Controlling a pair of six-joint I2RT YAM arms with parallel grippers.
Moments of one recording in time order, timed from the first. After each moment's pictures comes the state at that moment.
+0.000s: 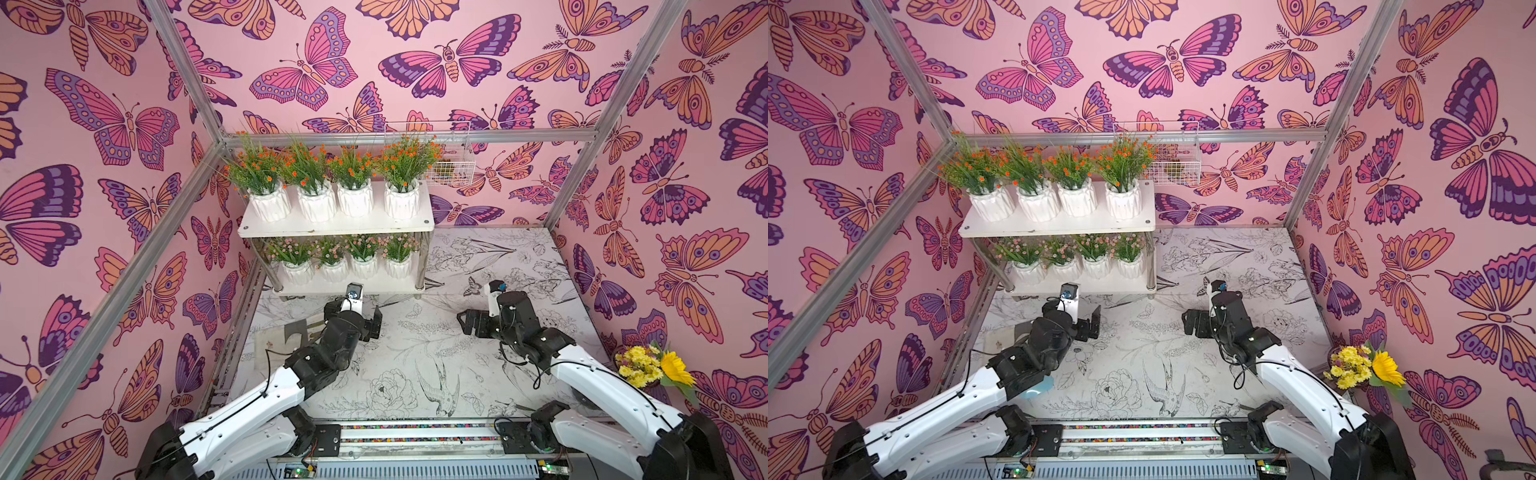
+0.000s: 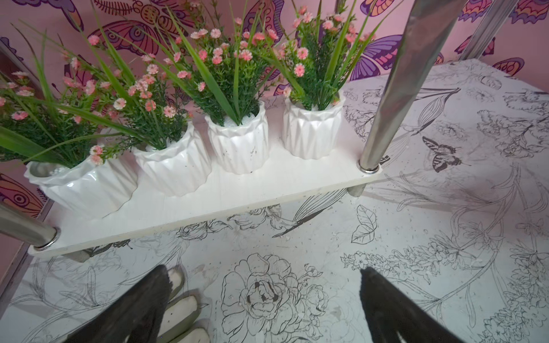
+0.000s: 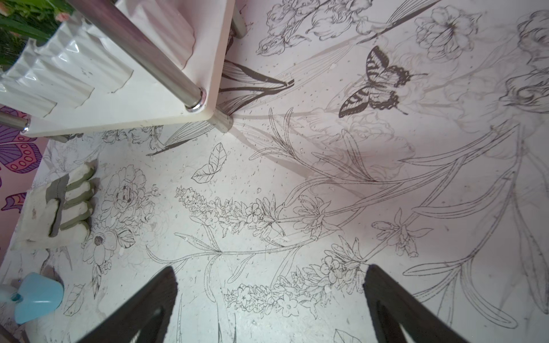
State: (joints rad) left arm -0.76 0.90 0.60 -0.17 -0.55 -0.19; right arm 0.46 1.01 0.61 -0.31 -0.03 0.50
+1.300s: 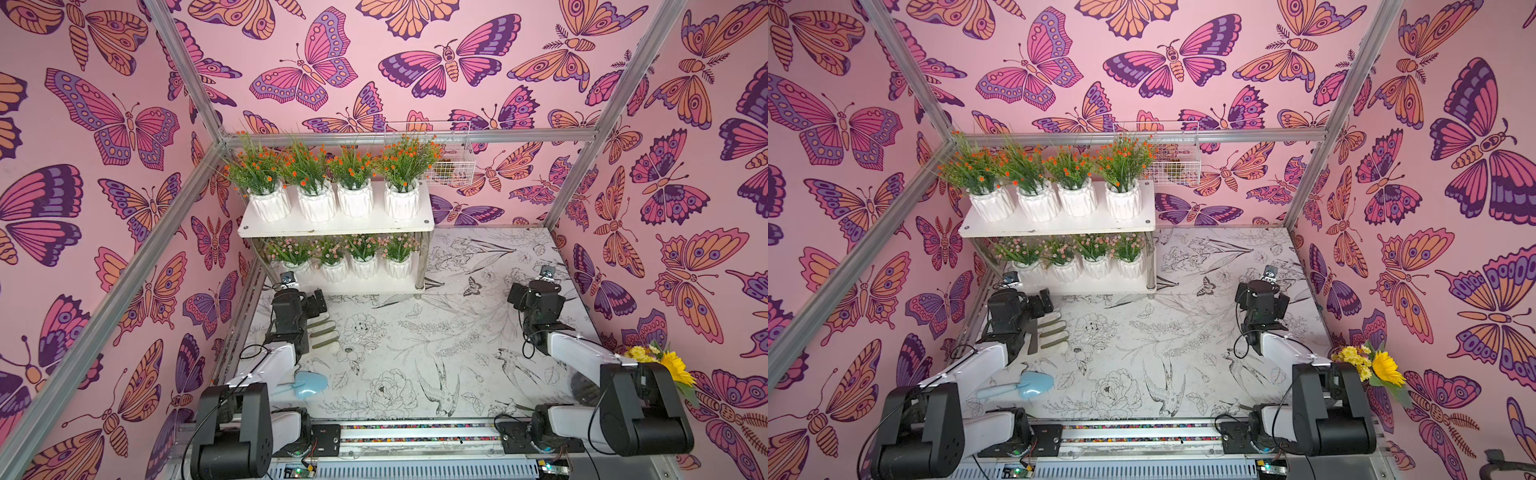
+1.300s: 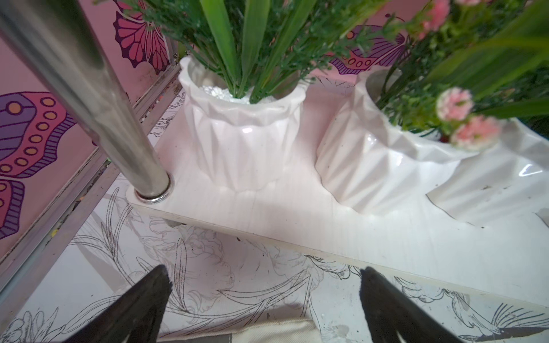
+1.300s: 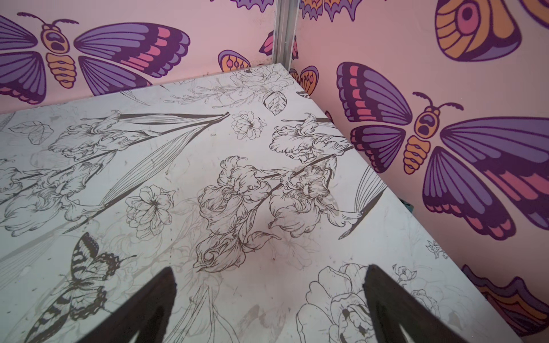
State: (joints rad) left arm 0.05 1.25 0.46 0.33 -0.07 -0.15; right arm 0.04 1.34 0.51 0.34 0.44 0.17
